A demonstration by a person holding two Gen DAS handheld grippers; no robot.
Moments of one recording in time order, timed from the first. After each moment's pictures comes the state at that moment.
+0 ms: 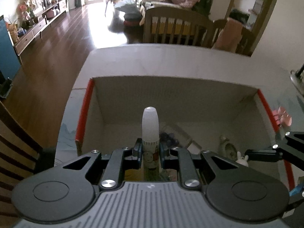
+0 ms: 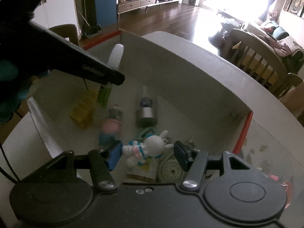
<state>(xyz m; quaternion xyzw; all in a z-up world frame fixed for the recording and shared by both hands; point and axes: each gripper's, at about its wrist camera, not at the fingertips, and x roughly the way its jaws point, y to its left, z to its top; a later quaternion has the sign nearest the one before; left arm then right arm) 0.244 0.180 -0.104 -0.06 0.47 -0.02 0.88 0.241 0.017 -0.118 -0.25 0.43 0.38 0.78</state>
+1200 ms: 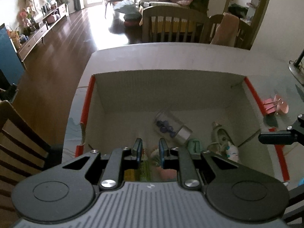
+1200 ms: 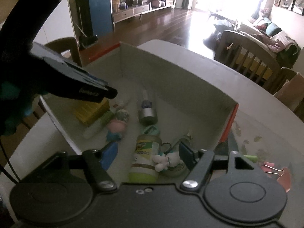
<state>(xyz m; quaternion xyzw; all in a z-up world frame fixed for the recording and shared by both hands) 0.205 0.164 -0.071 -0.04 0.46 -0.01 0.89 0.223 -0.013 -0.078 -0.21 0.41 0.37 0.81</state>
